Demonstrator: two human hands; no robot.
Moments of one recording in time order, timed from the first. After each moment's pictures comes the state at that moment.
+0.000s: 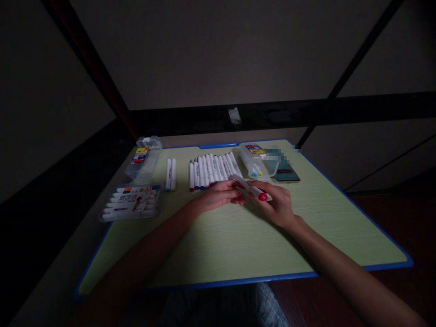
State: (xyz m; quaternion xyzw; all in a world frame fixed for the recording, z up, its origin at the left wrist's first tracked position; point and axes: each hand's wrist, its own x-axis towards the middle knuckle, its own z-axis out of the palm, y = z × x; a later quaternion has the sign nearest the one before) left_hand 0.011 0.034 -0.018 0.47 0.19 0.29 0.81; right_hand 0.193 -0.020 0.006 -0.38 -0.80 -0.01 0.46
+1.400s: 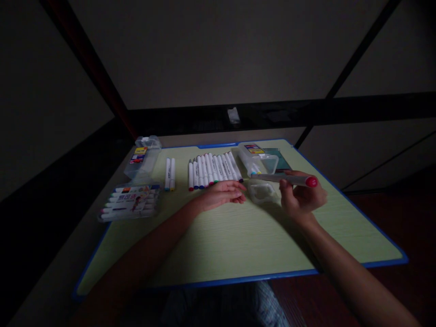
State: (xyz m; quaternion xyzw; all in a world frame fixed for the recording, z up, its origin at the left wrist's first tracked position) left_hand 0.009 0.031 -0.010 0.50 0.21 0.27 0.79; right_hand 0.214 -0.015 0.006 -0.42 -0.62 -0.22 0.62
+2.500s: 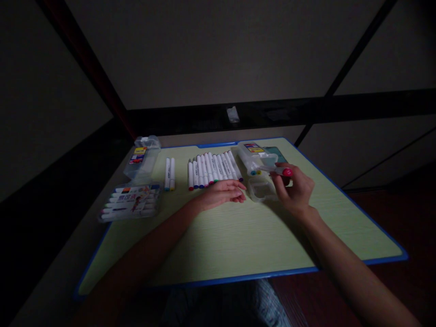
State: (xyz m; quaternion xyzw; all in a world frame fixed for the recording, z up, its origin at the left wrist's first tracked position) left_hand 0.010 0.030 -0.008 0.51 0.22 0.27 0.79; right_hand 0.221 -0.008 0.012 -0.48 -0.70 -0.18 0.50
